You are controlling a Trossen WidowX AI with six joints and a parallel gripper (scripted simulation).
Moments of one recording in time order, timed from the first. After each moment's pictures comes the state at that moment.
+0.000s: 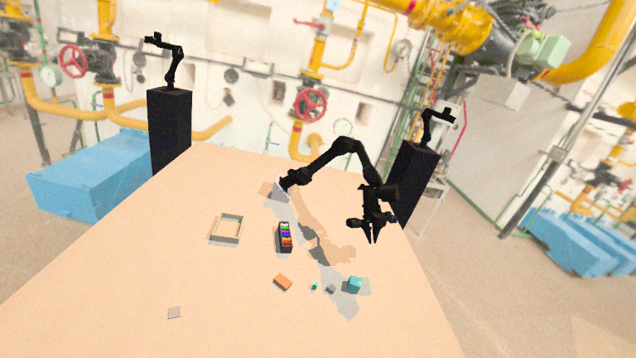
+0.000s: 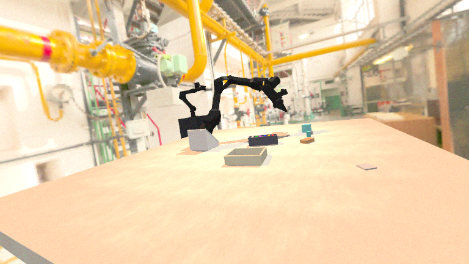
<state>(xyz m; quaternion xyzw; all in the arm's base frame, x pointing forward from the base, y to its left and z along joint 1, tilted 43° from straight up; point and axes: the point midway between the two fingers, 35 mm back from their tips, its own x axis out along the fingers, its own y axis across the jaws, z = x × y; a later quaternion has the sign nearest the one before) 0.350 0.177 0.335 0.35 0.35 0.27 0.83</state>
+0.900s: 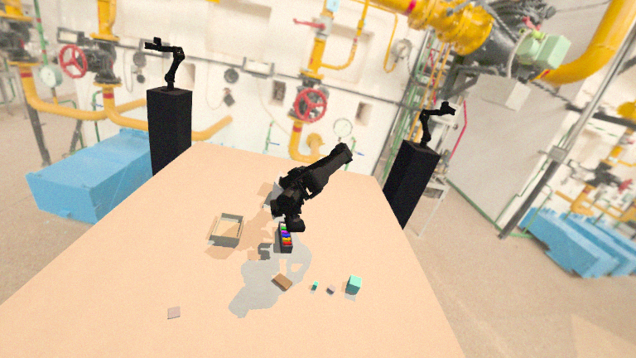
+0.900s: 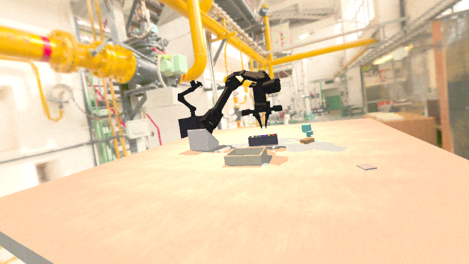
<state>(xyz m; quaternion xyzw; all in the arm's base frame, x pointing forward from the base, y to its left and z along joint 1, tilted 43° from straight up) 0.309 -0.014 0.087 0.64 0.63 -0.20 0.39</state>
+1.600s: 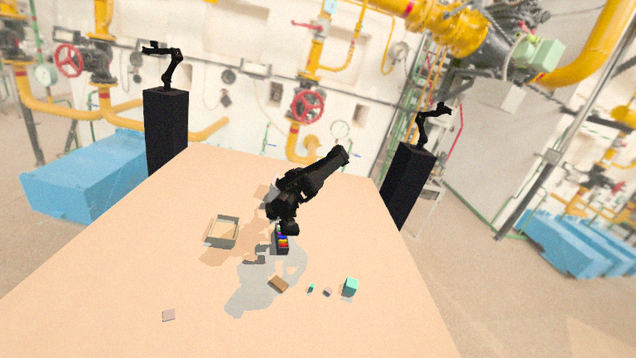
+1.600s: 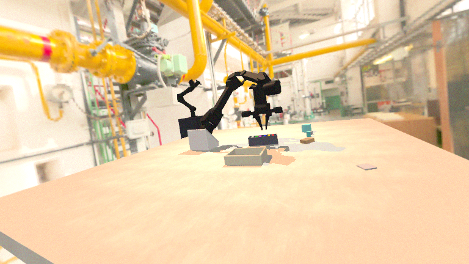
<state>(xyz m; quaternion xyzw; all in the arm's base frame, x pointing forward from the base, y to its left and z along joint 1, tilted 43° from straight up) 0.311 -0.011 0.079 0.65 0.63 -0.21 0.38</state>
